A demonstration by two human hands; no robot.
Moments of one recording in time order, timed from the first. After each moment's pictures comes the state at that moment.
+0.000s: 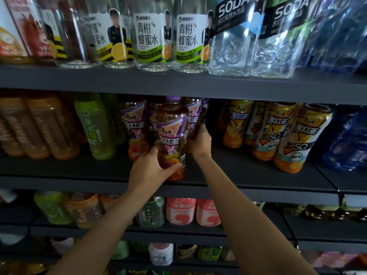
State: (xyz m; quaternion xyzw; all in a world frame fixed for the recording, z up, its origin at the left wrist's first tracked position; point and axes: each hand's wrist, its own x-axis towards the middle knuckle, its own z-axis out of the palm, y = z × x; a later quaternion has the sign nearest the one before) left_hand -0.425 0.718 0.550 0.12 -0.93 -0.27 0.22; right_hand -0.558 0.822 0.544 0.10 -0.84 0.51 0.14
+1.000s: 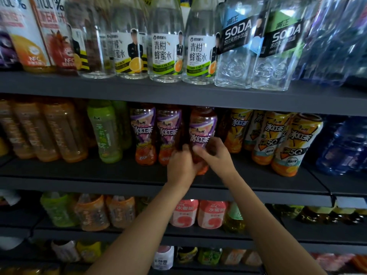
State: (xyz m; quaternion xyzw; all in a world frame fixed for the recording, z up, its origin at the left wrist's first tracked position) left_hand -0.465 0.766 0.545 0.08 -0.92 -0.29 0.26; right_hand -0.498 0.873 0.559 0.16 -0.79 0.58 0.06
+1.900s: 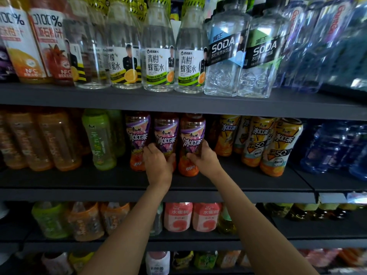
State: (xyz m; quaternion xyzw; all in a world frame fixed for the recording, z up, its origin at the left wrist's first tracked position) left_hand -0.462 0.736 0.549 0.19 -0.84 -0.36 0.36; right_hand -0.487 0.859 0.576 0.16 -0.87 0.47 0.07
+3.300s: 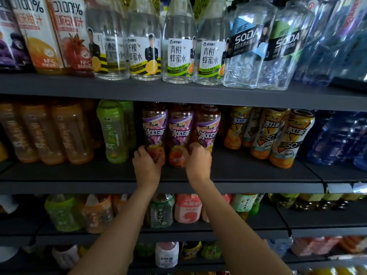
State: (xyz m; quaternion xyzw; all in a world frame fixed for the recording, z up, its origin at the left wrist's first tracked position) left_hand -0.441 0.669 0.524 0.21 -0.83 -0.41 0.30; right_hand -0.451 0.788 0.560 0.05 -0.90 0.38 0.21
